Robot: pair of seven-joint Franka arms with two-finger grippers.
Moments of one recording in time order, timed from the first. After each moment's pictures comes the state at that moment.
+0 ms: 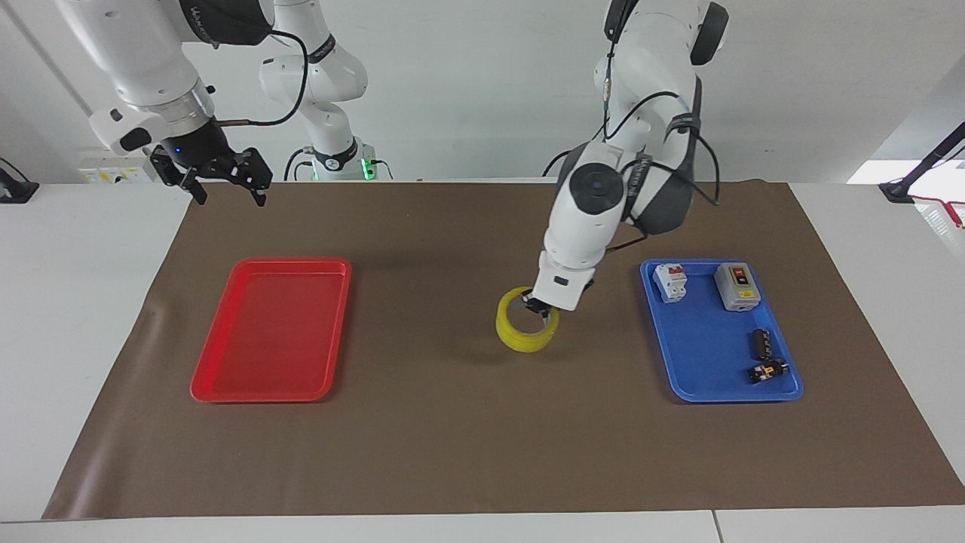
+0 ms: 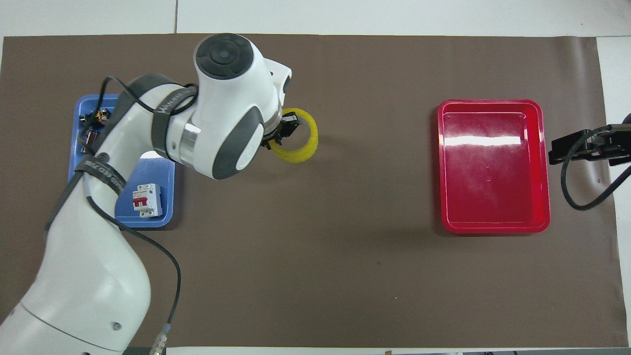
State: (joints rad) left arm -0.53 0.50 -0.09 -1.43 -0.02 1.90 -0.89; right arm 0.03 -0.05 -0.04 -1.63 -0.02 1.53 0.05
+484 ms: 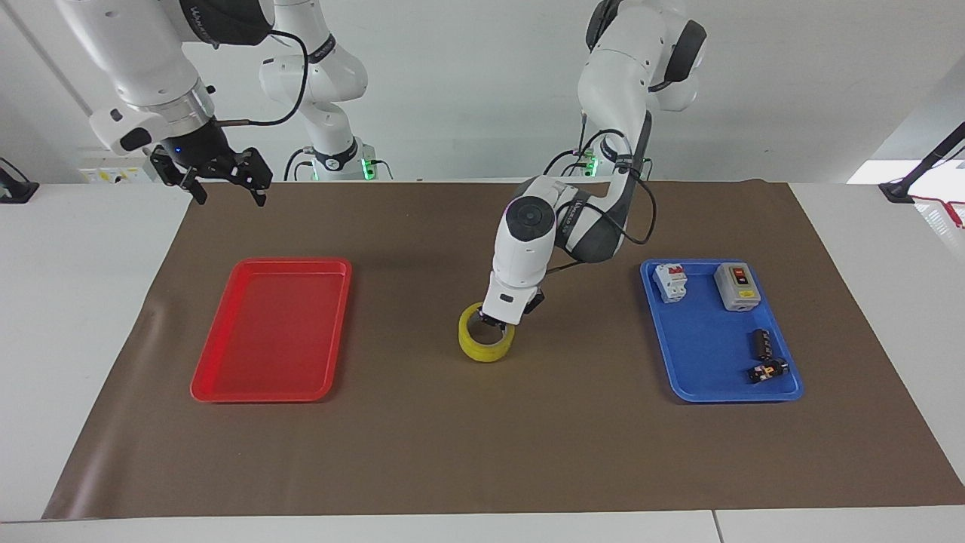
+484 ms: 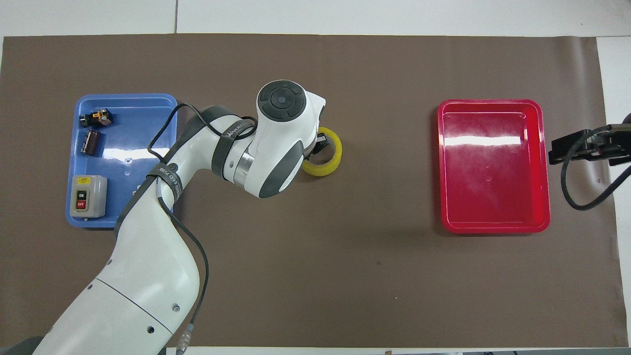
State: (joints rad) left arm -0.57 0.56 -0.09 -1.52 -0.02 2.05 -0.92; right arm 0.03 -0.05 -0.04 -1.63 -0.02 1.53 0.05
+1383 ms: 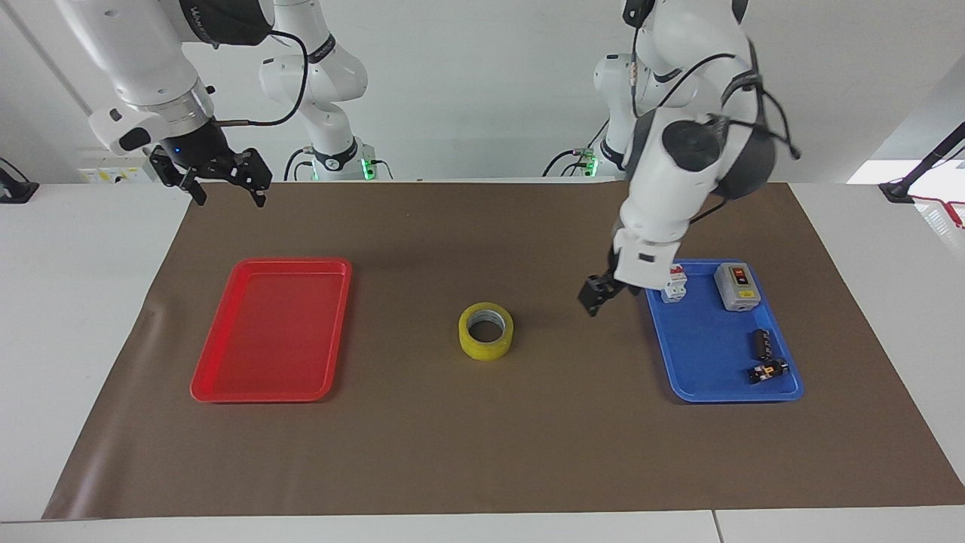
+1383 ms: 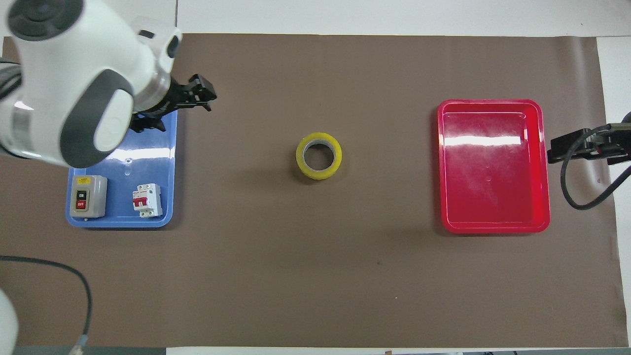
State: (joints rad) left arm -0.26 0.25 -0.03 -1.48 -0.01 1.74 -0.61; right arm 0.03 -0.05 -0.04 -1.64 -0.01 1.54 0.05
